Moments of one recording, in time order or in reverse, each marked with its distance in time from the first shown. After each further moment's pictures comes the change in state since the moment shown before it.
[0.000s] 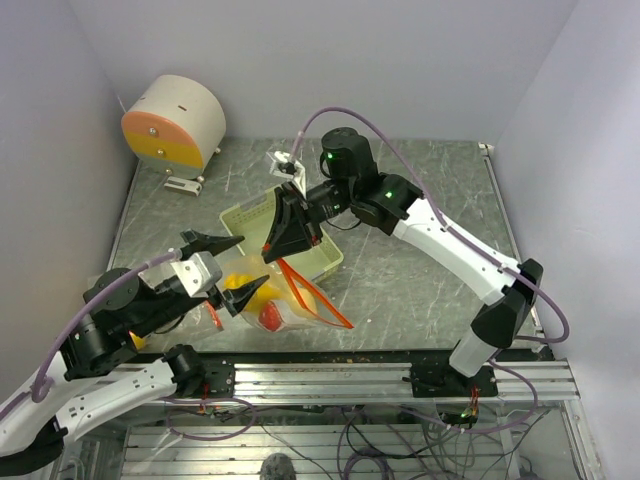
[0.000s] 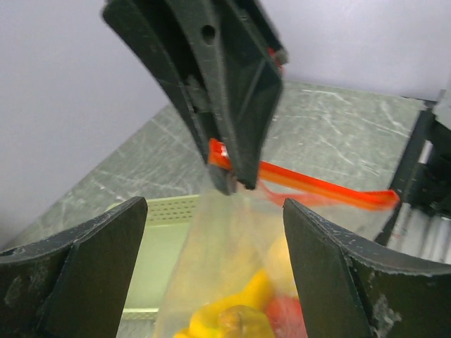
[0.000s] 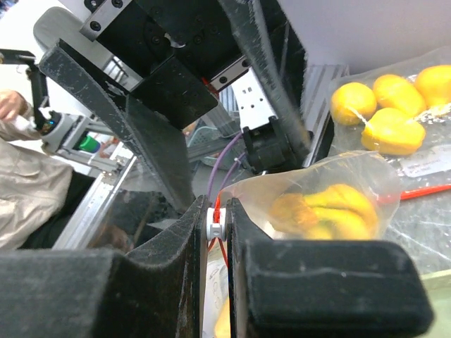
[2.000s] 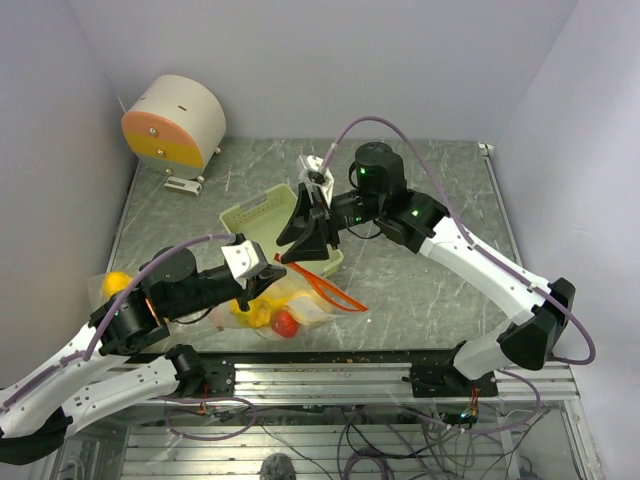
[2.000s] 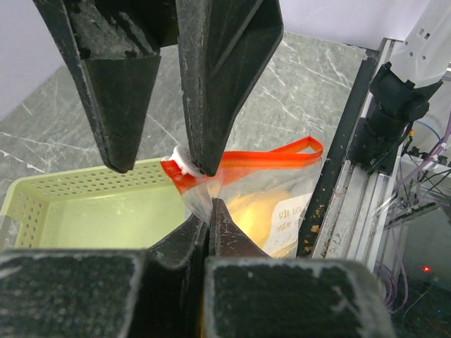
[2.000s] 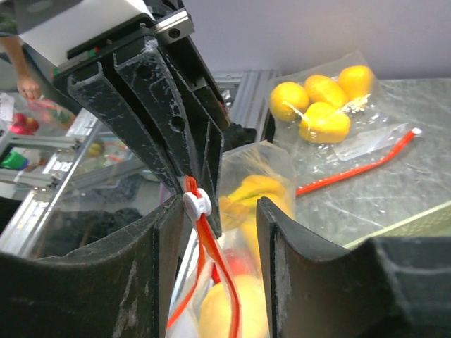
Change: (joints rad) left arm 0.000 0.180 -0.002 -0.042 0.172 -0.124; right arm -0.045 -0.209 -0.267 0.129 0.182 -0.082
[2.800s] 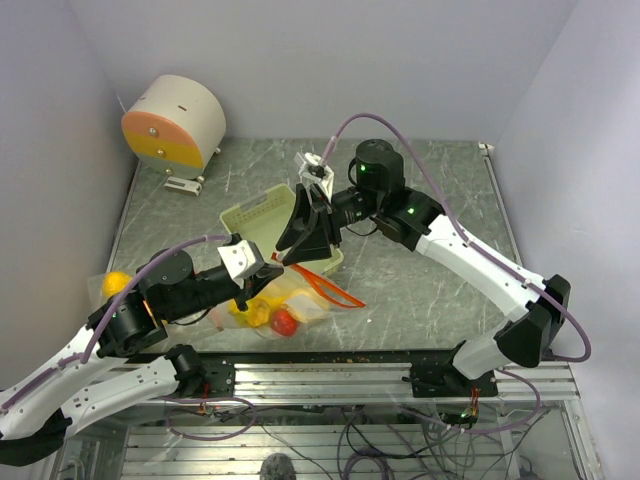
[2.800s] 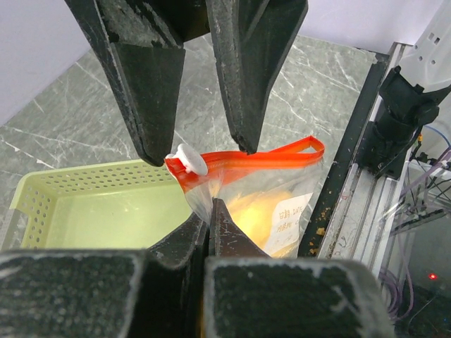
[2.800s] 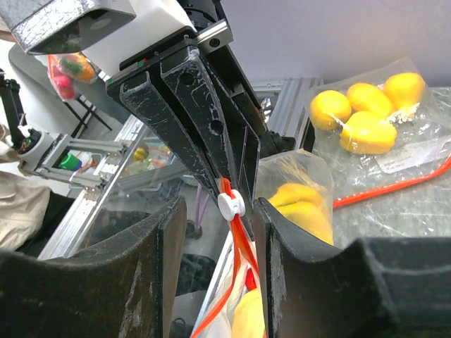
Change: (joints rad) left arm 0.000 -0.019 -0.010 0.001 -0.033 -0.003; right arm -0.014 0.025 -0.004 0.103 -0.145 0.162
